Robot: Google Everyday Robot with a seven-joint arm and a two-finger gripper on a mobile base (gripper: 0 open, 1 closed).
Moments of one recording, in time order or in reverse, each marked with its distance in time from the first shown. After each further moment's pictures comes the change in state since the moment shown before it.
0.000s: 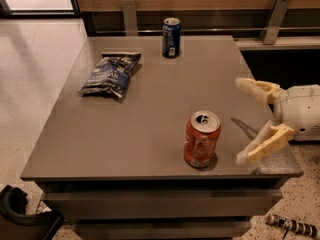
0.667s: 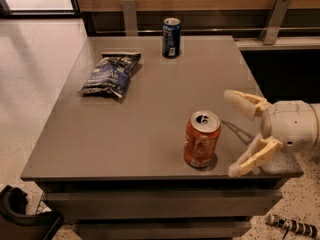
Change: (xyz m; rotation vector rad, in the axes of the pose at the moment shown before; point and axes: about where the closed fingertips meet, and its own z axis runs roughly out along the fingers) arm 0.015 0.015 0.021 -0.066 -0.108 0.028
